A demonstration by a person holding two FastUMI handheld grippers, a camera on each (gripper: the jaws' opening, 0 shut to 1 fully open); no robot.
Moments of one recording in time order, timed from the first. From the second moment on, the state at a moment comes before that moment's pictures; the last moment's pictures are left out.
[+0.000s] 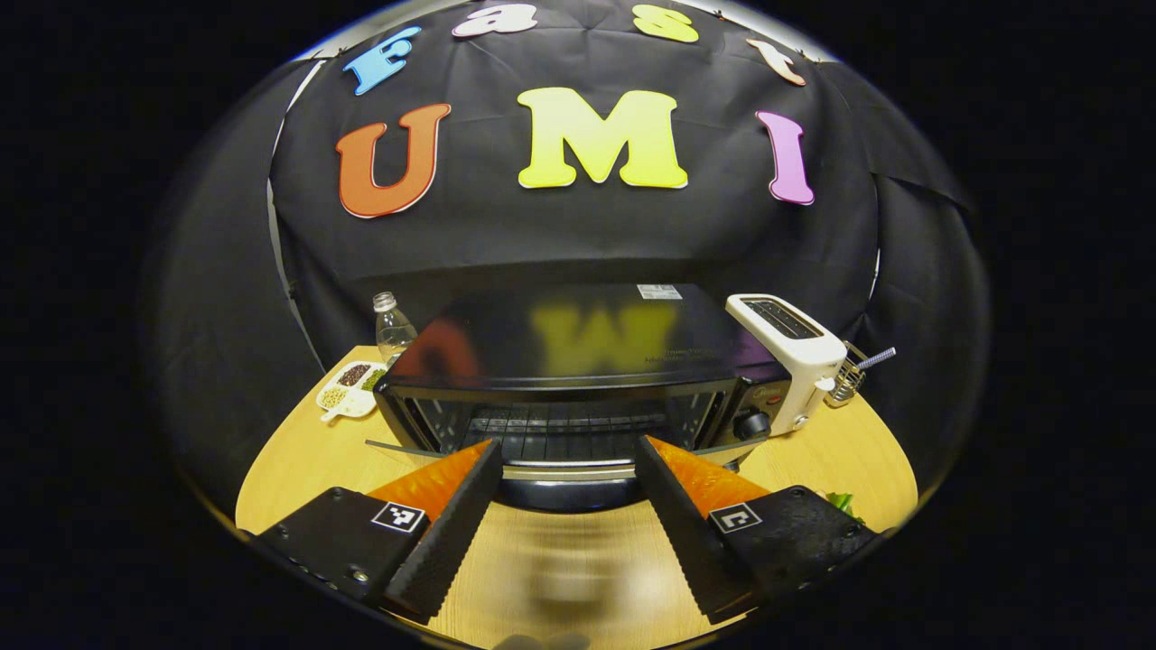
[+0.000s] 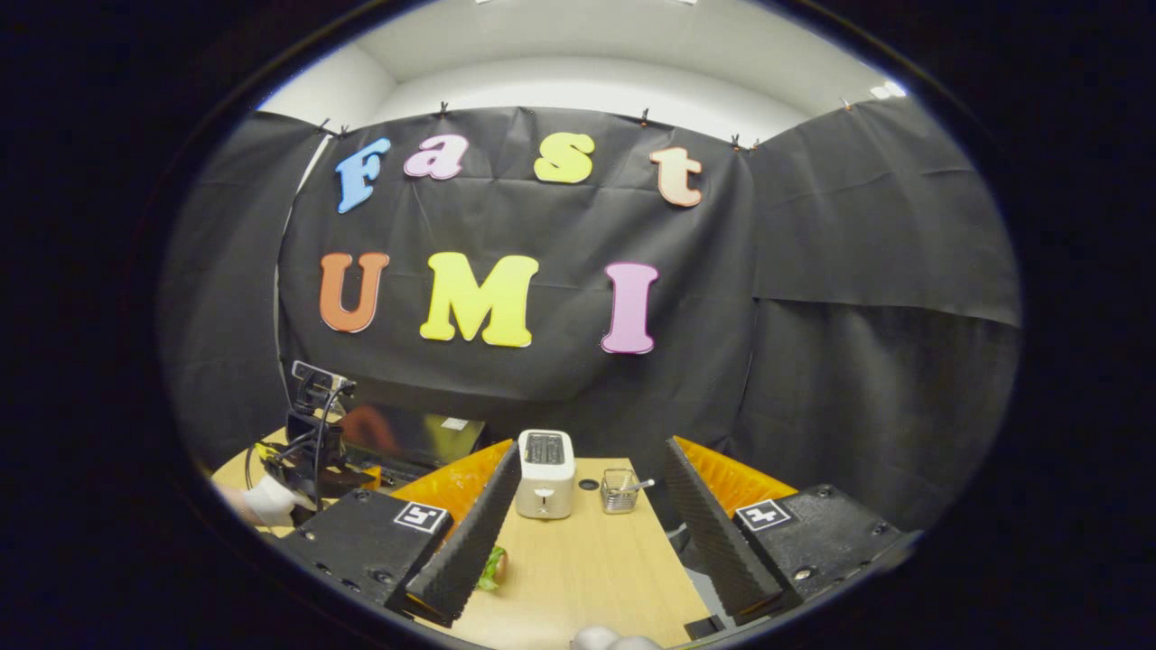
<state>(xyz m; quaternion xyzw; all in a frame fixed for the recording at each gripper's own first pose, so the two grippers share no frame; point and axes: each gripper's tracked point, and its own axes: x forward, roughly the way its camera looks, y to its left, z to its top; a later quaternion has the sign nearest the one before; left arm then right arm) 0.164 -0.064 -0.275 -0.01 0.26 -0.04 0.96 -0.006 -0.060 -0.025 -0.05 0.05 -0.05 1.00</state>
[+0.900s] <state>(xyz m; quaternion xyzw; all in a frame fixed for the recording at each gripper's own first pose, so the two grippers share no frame) 0.065 -0.066 -0.367 -0.02 0.34 -0.05 0.94 -0.018 -0.048 -0.062 -0.05 0.08 -0.06 0.99</state>
